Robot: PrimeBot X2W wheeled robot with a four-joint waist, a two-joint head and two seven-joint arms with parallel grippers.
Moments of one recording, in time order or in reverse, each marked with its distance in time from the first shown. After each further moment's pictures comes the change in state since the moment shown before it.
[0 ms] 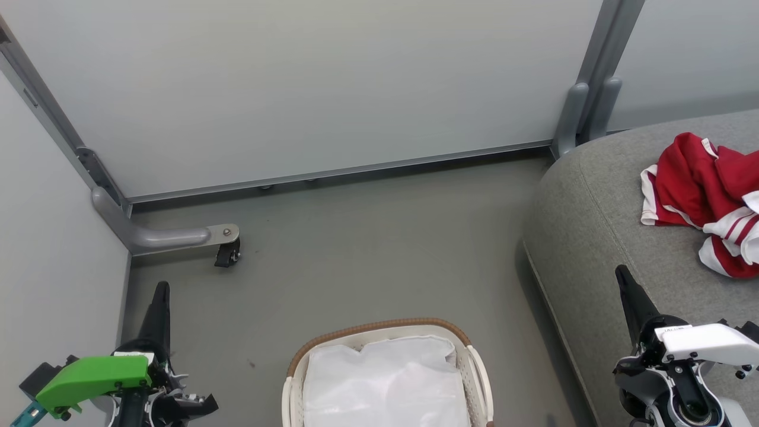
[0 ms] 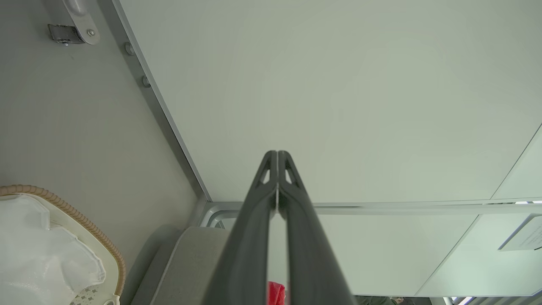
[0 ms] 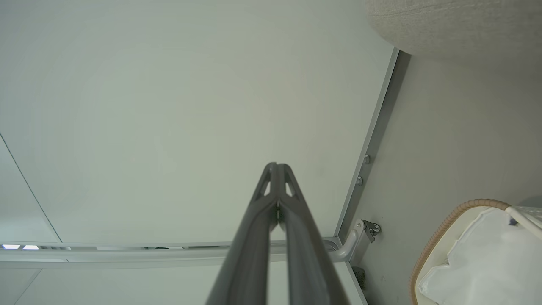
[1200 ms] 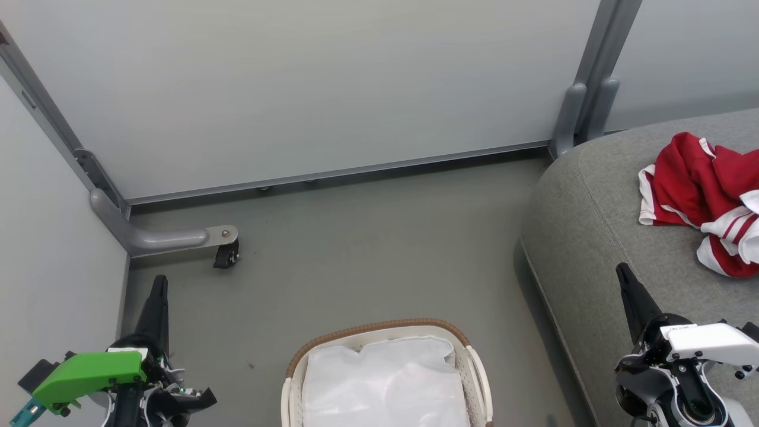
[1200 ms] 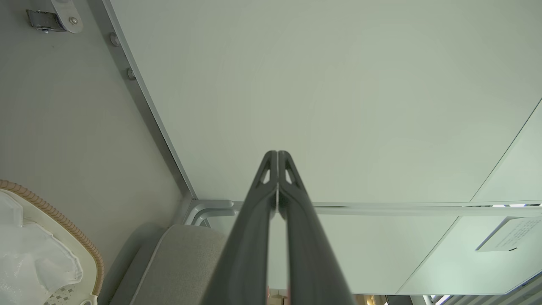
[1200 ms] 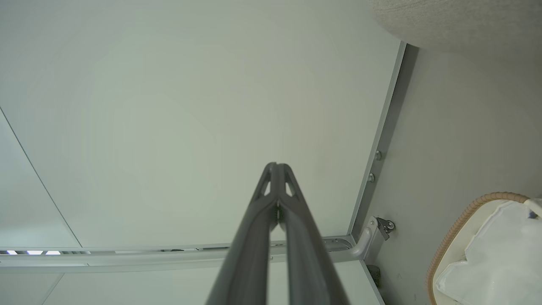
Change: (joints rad) left arm -0.010 0.000 0.006 -0.009 -0.056 0.000 0.014; right arm 0.000 -0.001 -0.005 -0.008 0.061 0.000 0.017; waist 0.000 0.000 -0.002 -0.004
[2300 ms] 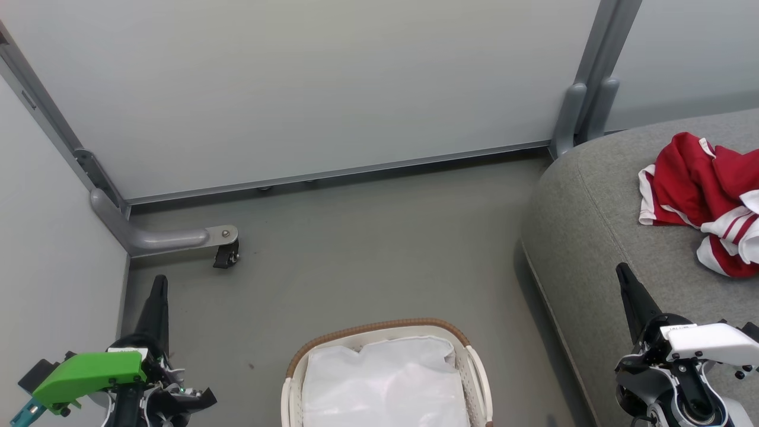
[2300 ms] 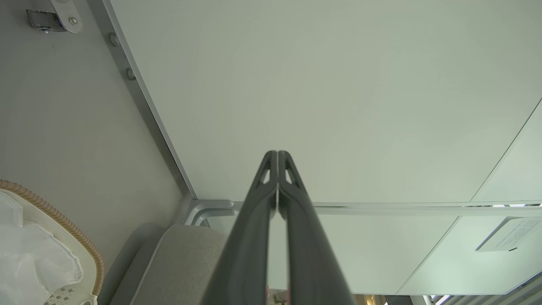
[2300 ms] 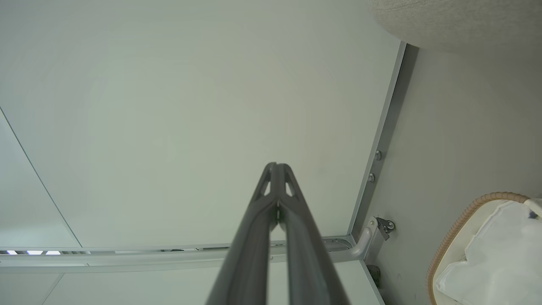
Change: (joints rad) left arm 0.000 0.000 0.000 0.000 0.000 0.000 0.000; right arm 0.000 0.000 0.000 0.000 0.000 0.000 0.000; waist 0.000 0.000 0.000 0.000
